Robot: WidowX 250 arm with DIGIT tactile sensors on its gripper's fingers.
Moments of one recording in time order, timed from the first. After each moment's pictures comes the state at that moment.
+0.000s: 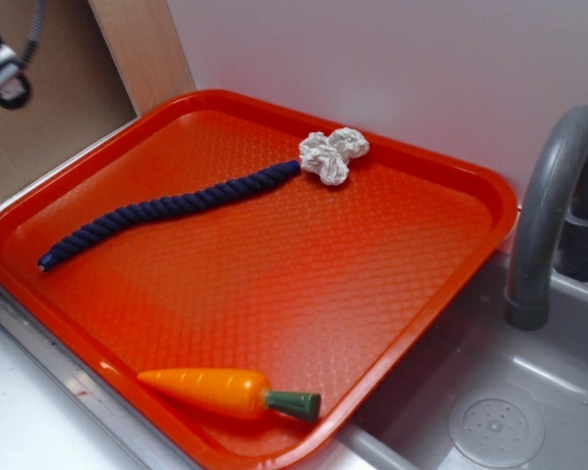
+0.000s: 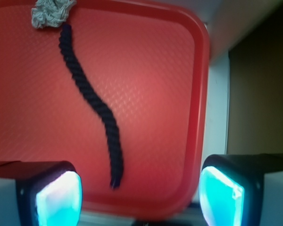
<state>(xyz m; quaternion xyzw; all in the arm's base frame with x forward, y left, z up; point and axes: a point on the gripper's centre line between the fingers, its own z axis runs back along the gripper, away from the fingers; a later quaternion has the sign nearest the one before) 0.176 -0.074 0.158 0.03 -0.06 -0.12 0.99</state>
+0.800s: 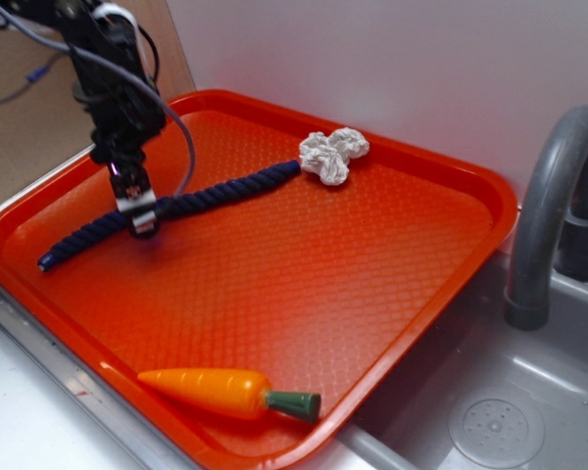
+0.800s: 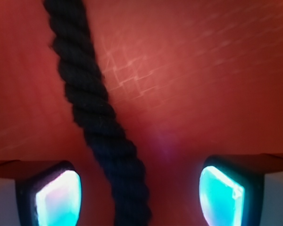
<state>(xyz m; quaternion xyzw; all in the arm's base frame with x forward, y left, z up) 0.208 -0.110 0.030 0.03 0.03 -0.24 0.97</state>
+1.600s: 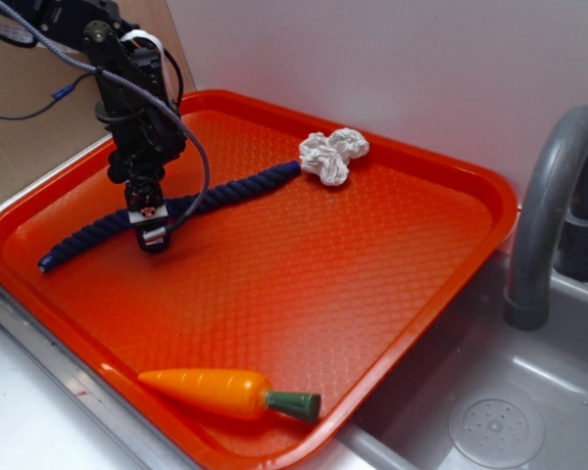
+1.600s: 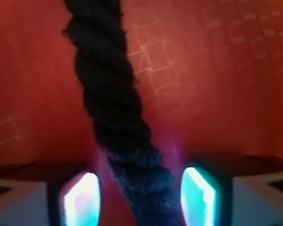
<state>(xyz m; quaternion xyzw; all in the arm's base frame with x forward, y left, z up) 0.209 -0.115 0.021 0.04 0.04 -0.27 0.96</state>
